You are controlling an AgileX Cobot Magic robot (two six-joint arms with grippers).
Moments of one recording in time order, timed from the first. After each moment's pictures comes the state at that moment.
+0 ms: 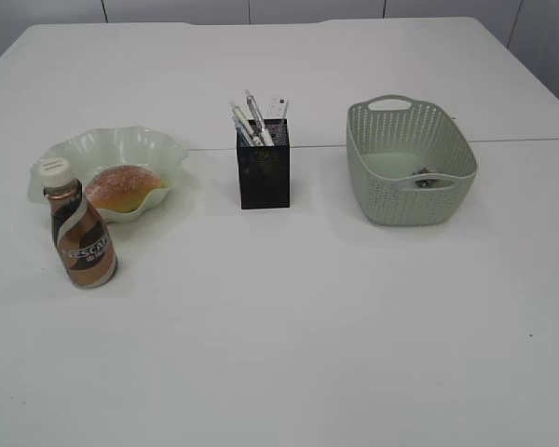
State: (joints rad) left arm -0.36 0.10 -0.85 -0.24 1.17 0.19; right arm 0.42 0.32 -0.98 -0.18 1.18 0.12
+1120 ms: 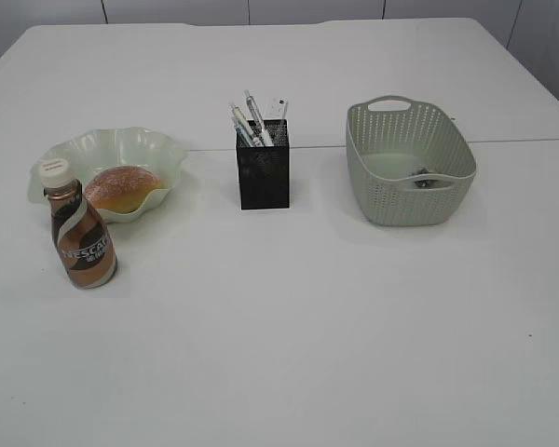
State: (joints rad) left arm -0.36 0.01 -0.53 -0.20 1.11 0.17; right arm 0.42 -0.02 -0.51 -0.12 1.14 0.05
